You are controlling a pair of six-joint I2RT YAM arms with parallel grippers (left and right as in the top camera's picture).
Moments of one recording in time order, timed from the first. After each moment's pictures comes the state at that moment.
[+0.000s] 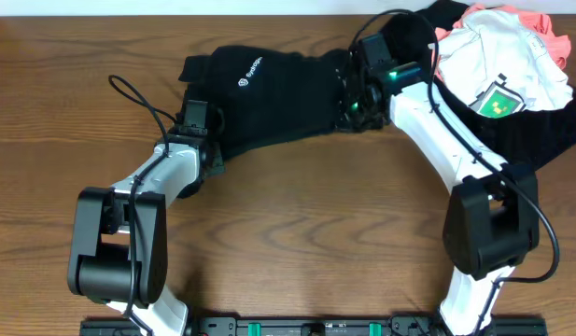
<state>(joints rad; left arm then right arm) -0.13 1.80 0.97 -0.46 -0.24 -0.33 0.35 1.99 1.62 -0.93 -0.29 0.35</state>
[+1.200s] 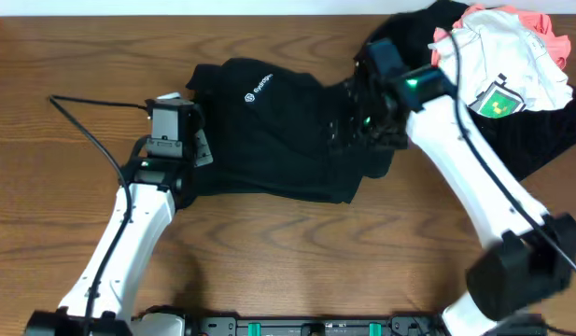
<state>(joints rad) -0.13 1.37 0.93 -0.49 -0.22 -0.33 0.40 1.77 1.62 -1.14 -0.18 0.33</state>
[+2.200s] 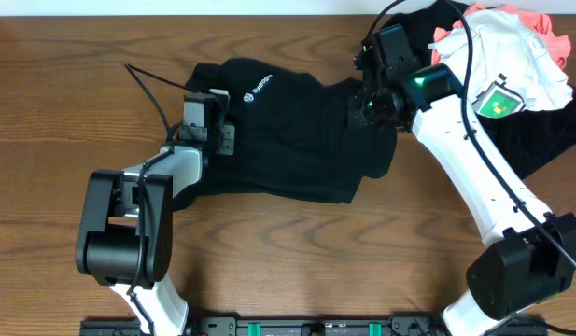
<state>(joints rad) -0.12 1.90 0.94 0.05 -0.03 0.01 0.38 1.78 1.62 -0.97 -0.11 0.35</state>
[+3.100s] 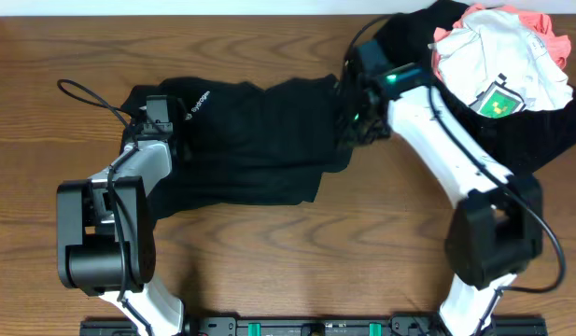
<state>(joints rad) 0.05 1.86 0.98 -0.28 -0.35 -0.33 0.41 1.96 1.62 -1.08 -0.23 0.23</state>
